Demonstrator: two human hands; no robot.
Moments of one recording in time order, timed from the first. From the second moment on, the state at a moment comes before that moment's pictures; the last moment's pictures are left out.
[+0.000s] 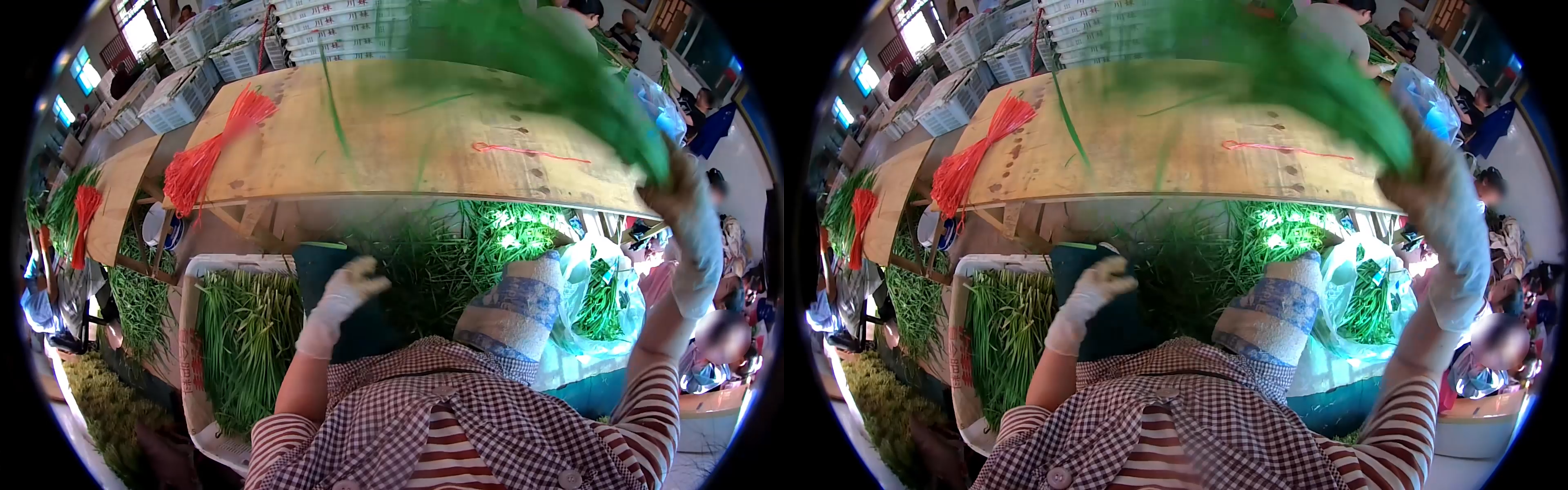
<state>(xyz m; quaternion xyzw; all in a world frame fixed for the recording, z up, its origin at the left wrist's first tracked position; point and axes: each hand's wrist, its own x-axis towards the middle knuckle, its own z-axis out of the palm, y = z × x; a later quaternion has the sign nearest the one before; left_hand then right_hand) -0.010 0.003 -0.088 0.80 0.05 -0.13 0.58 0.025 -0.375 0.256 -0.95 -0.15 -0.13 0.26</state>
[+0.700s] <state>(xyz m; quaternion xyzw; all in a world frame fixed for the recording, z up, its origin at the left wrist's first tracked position) 0.080 -0.106 0.002 0.18 0.08 -0.15 0.97 0.035 -0.236 0.062 -0.89 -0.28 -0.24 0.27</state>
